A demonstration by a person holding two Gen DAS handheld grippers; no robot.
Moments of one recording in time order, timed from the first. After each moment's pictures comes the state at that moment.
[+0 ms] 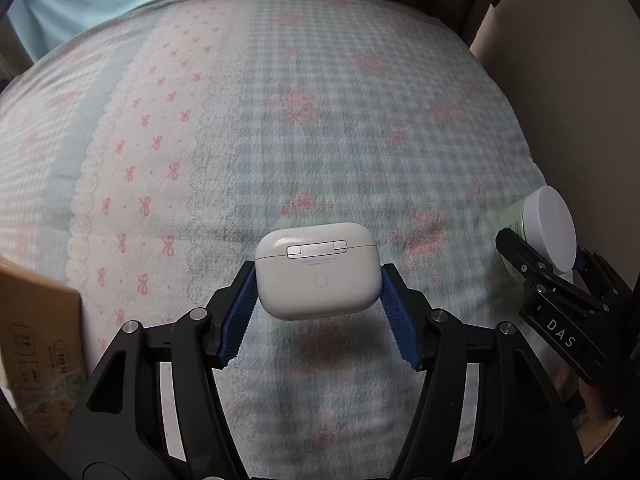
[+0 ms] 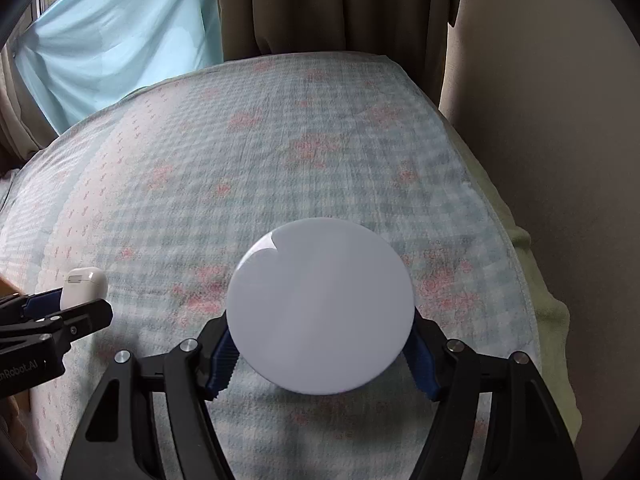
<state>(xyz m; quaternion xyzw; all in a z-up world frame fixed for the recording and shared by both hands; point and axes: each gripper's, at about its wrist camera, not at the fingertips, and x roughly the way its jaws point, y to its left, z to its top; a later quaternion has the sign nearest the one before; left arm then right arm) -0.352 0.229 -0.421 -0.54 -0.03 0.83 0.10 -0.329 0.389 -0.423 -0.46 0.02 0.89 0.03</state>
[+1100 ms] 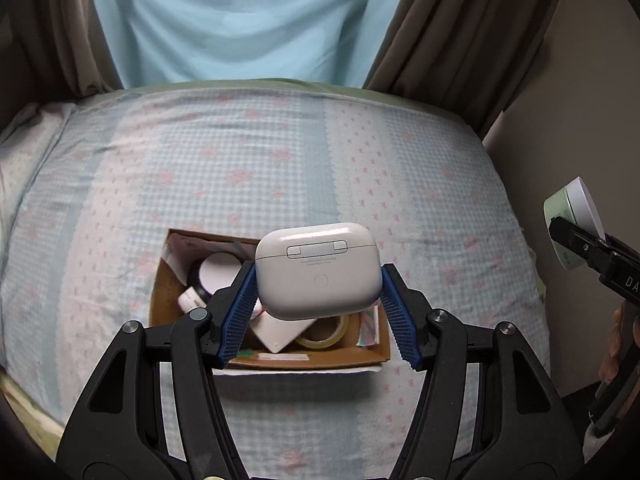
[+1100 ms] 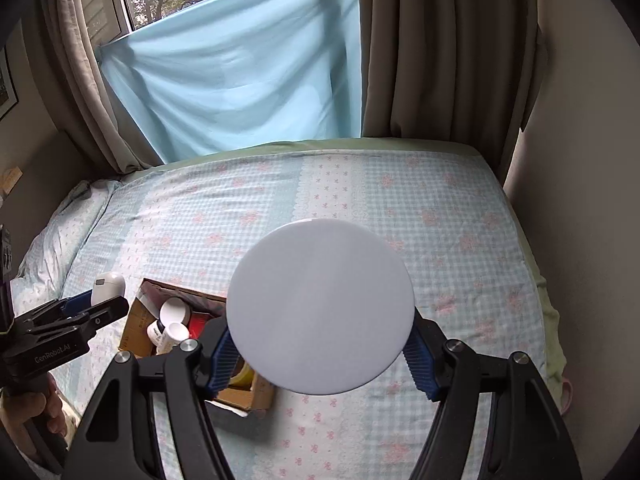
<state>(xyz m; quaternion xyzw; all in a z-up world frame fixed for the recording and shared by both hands) -0.233 -0.138 -0.178 -0.48 -0.05 0.87 0.08 -0.223 0.105 -0.155 -0.44 0.04 0.90 -0.07</state>
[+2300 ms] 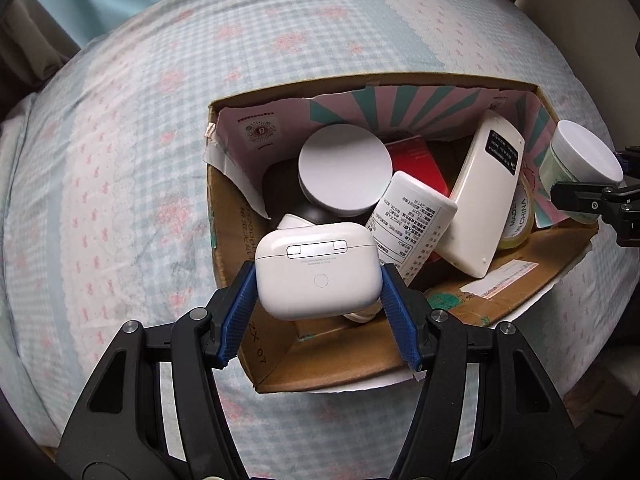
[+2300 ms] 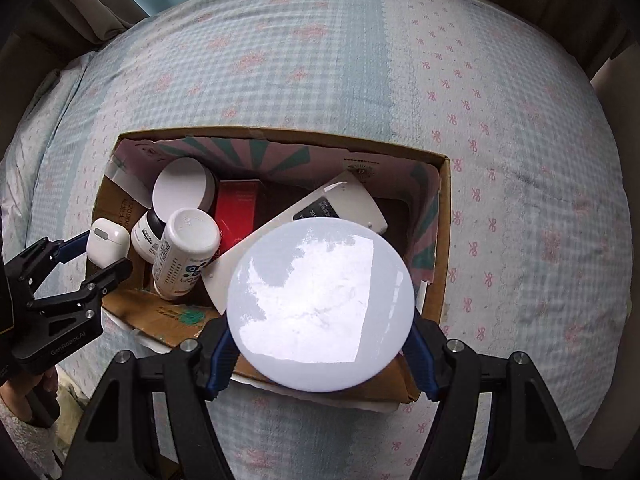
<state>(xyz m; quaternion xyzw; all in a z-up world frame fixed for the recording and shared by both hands) -0.273 -0.247 -0.386 -0.60 0.09 0.79 0.13 -0.279 -0.057 -0.360 -0.65 -0.01 0.76 -0.07</state>
